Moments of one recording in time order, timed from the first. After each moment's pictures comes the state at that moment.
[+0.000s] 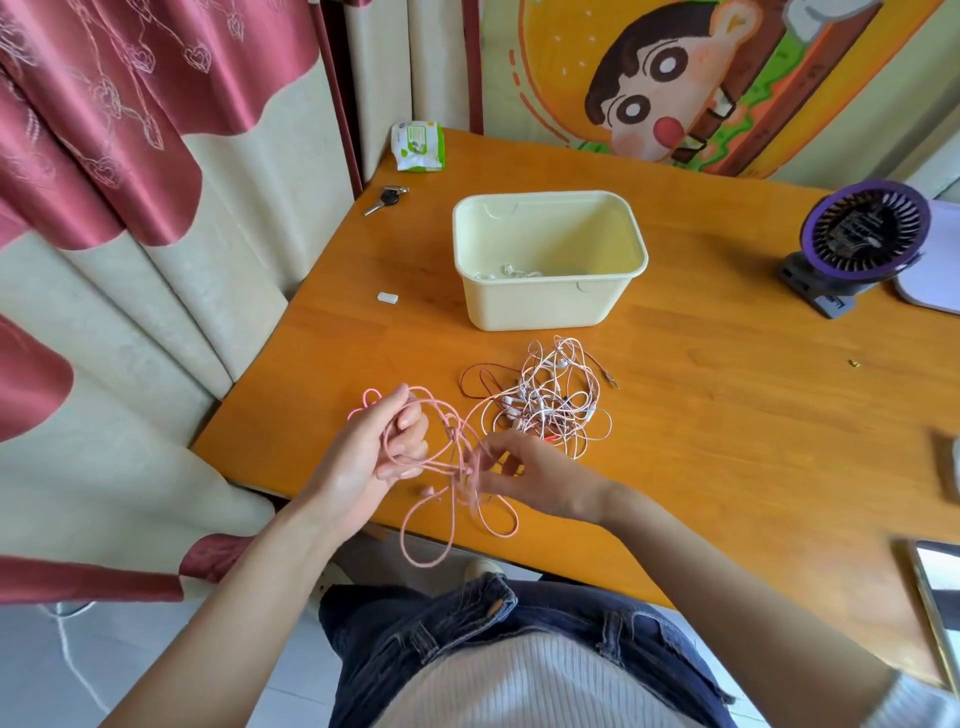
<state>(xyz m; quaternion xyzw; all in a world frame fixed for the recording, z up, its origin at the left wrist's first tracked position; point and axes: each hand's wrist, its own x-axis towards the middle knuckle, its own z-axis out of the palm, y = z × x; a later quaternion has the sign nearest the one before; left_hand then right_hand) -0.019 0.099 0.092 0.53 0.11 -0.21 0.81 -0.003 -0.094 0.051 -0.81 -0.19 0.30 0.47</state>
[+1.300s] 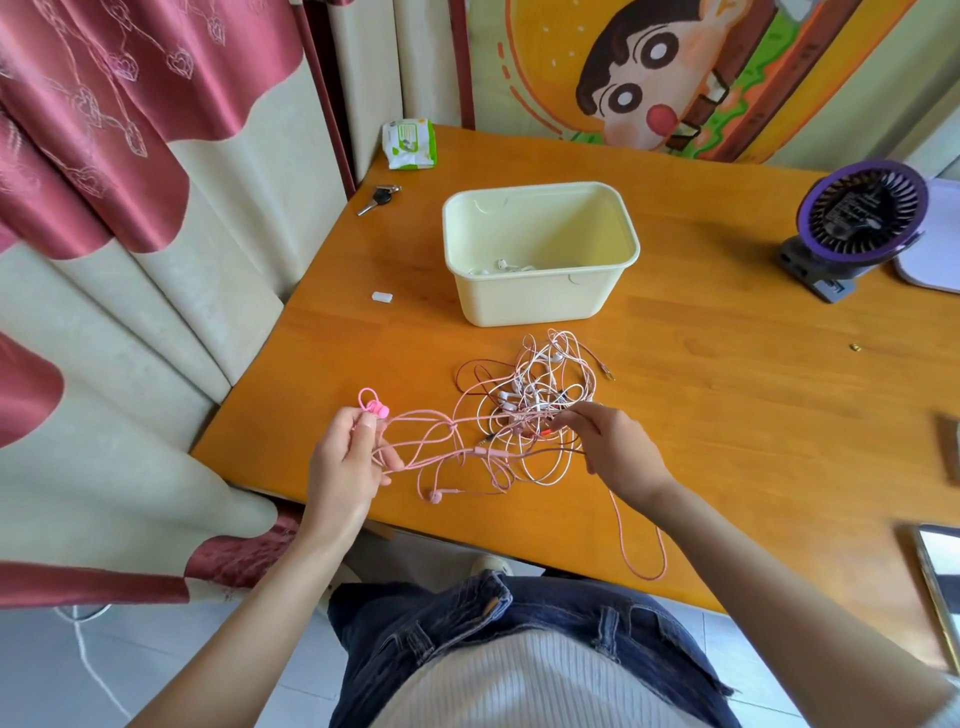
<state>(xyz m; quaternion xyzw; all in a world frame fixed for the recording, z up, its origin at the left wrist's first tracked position) -0.032 0.103 0.052 0.81 0.16 0.02 0.56 0.000 -0.153 0.040 -0.92 0.04 0.14 0.37</state>
